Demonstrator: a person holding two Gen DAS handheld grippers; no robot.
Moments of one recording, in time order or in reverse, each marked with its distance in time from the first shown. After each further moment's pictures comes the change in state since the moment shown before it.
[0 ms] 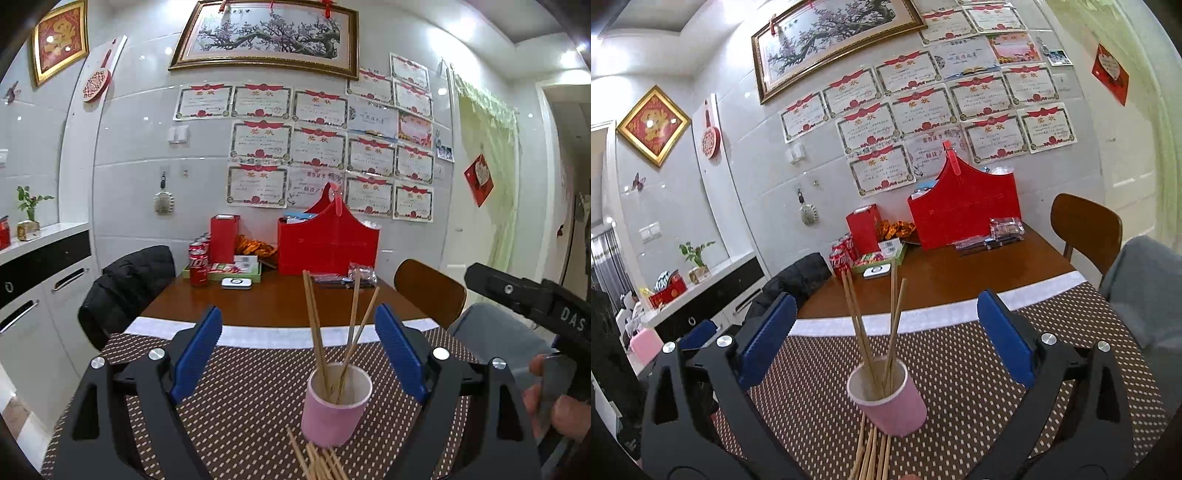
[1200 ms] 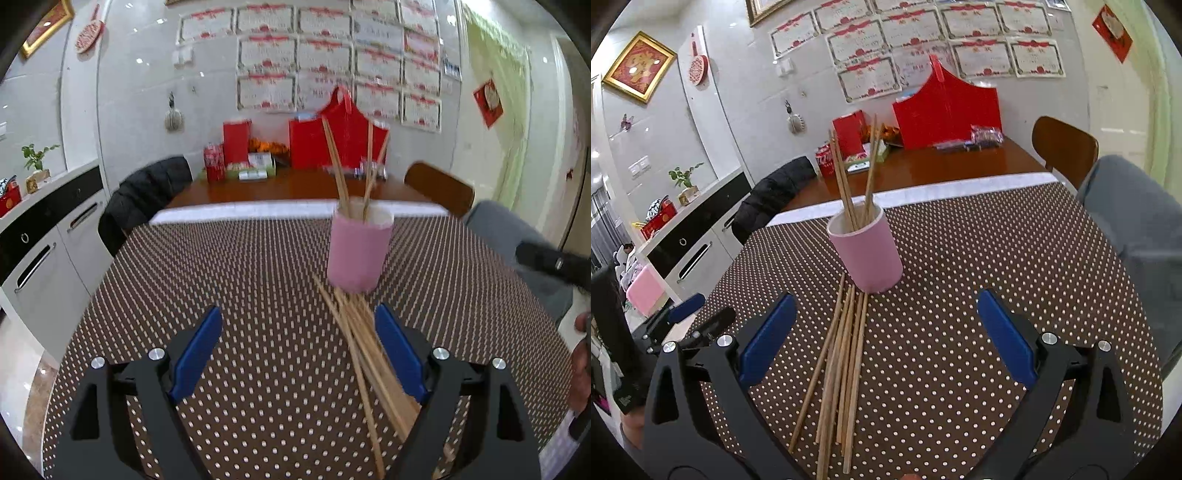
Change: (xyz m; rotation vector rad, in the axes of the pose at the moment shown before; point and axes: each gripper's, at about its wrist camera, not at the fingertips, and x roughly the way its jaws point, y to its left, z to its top) left arm -0.033 0.024 -0.117 0.046 0.359 0.033; right arm -0.048 -0.012 -0.102 -0.015 0.328 -0.068
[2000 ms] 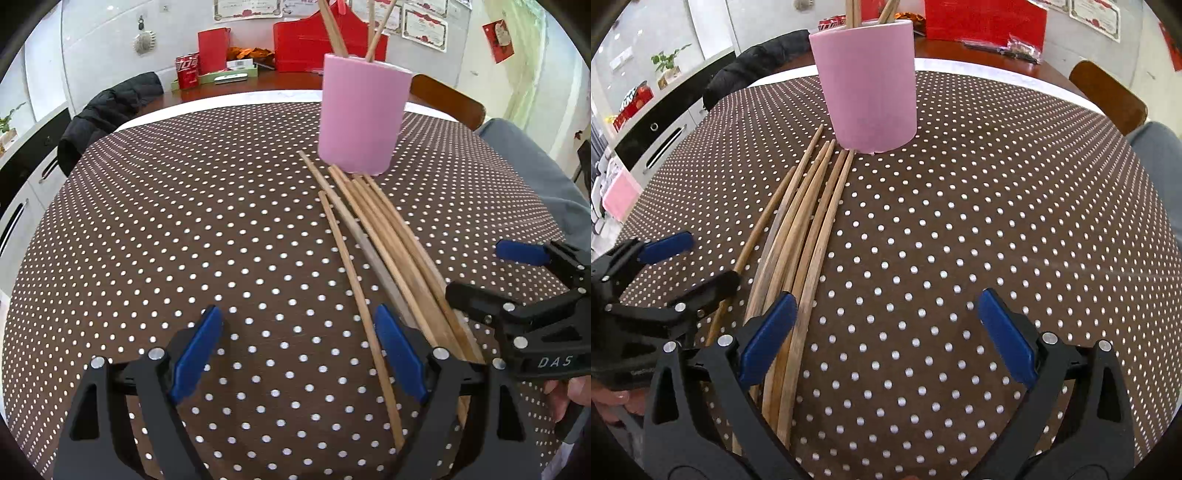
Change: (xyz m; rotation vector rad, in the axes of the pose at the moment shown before) left arm 0.095 -0.007 -0.048 0.015 0.309 -0.038; right arm 0.123 0.014 -0.073 -0.206 0.381 -0.087
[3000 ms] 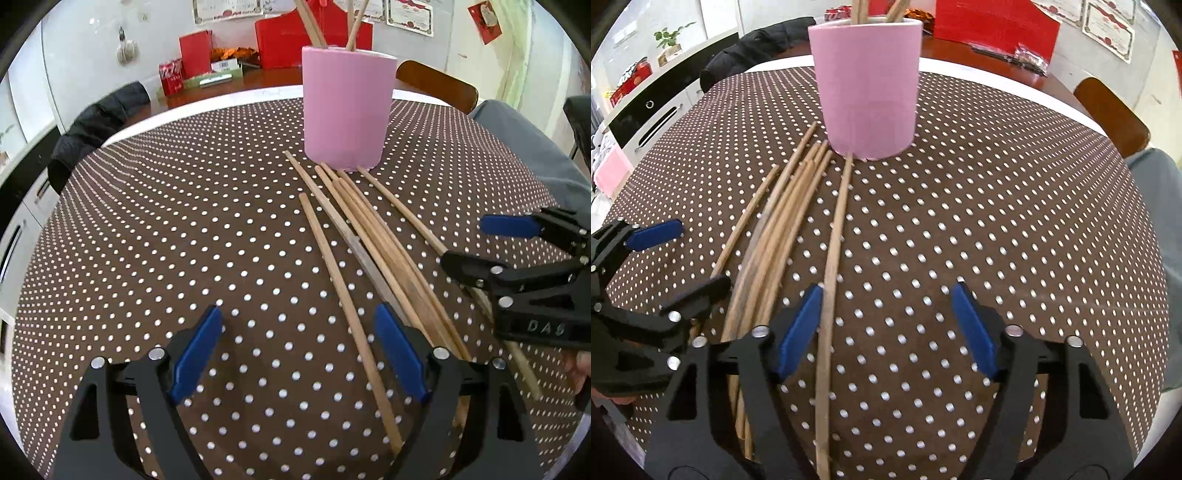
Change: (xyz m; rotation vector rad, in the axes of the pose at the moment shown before) left arm 0.010 -0.014 0.012 0.072 0.027 0.005; right arm 0.013 0.001 0.020 -0.082 0.025 -0.030
